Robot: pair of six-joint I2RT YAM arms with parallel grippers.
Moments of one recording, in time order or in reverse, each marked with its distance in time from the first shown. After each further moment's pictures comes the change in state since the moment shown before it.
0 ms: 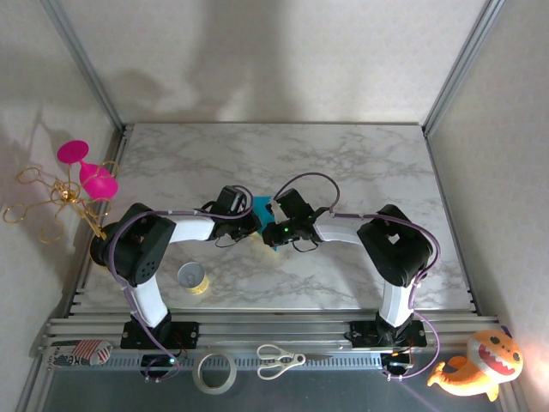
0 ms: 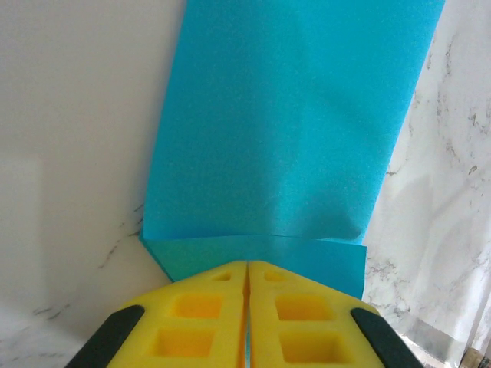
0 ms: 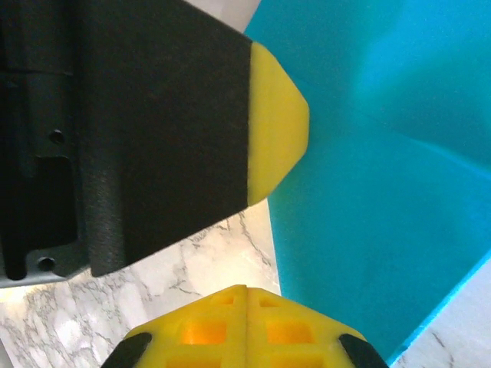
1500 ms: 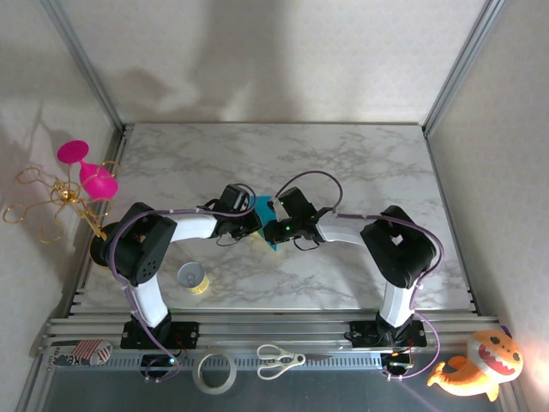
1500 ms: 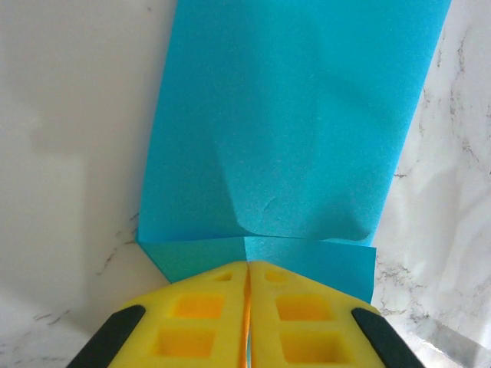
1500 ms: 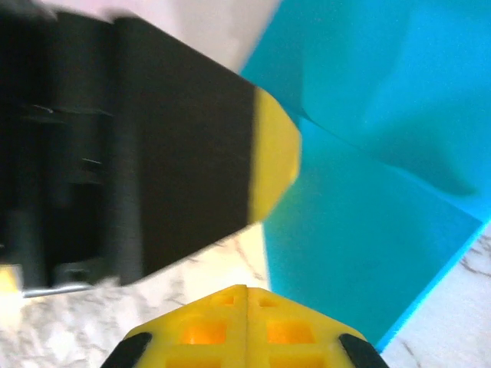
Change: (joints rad) left arm -0.011 0.010 0.040 -0.067 -0.040 0.042; right arm -0.011 -0.008 -0.021 0.032 0.031 -0.019
